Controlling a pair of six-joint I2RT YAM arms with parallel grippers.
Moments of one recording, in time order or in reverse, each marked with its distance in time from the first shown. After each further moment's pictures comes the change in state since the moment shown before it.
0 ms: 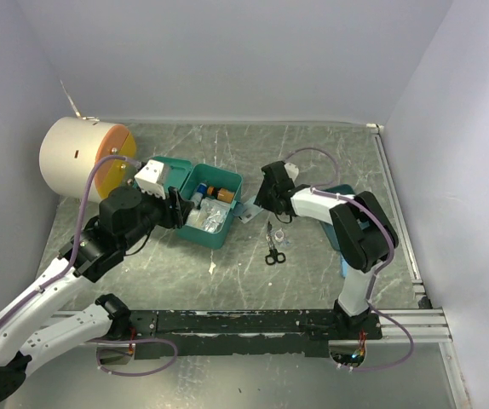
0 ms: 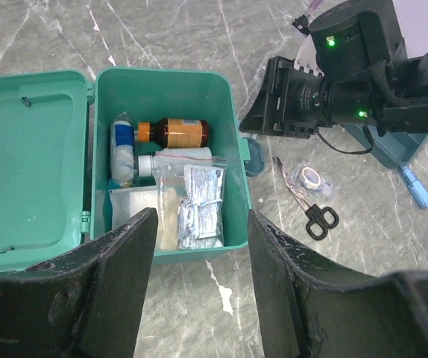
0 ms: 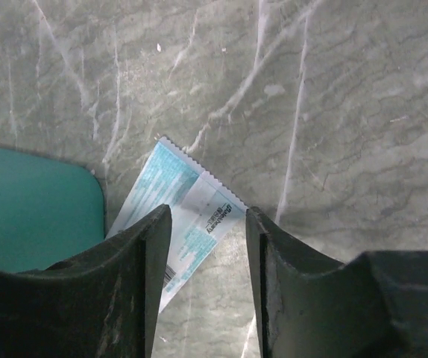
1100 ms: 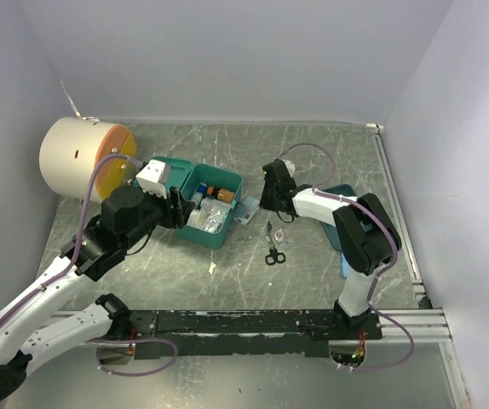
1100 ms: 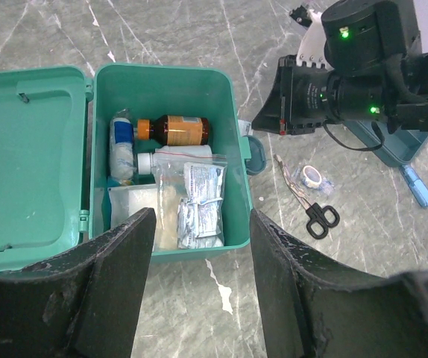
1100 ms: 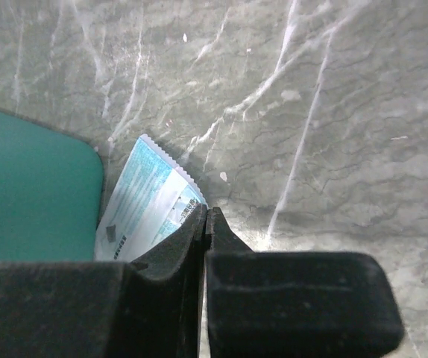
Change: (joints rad) left arm 0.000 0.012 0.000 0.000 0.000 -0.007; right arm 0.000 -0.006 0.004 0.009 -0.044 -0.166
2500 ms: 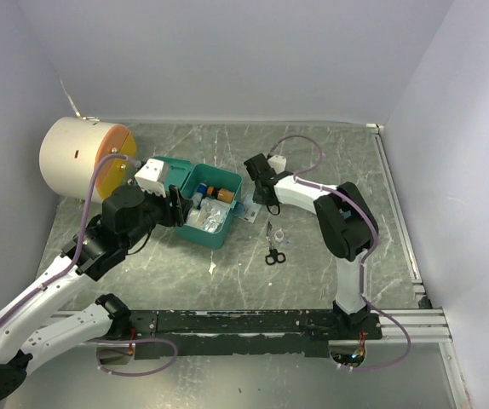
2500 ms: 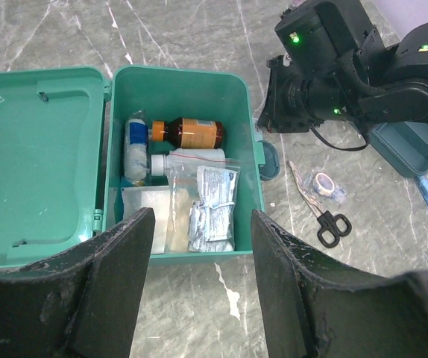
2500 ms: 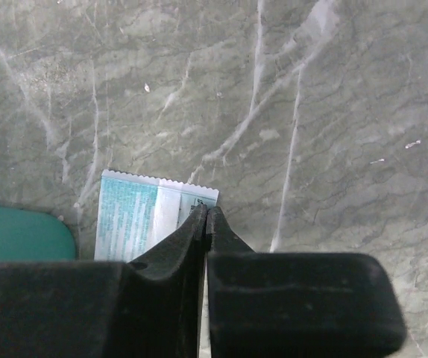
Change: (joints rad) left arm 0.000 0.005 0.000 0.002 -0.049 -0.001; right arm 0.061 0.177 0.269 -0.270 0.245 0.080
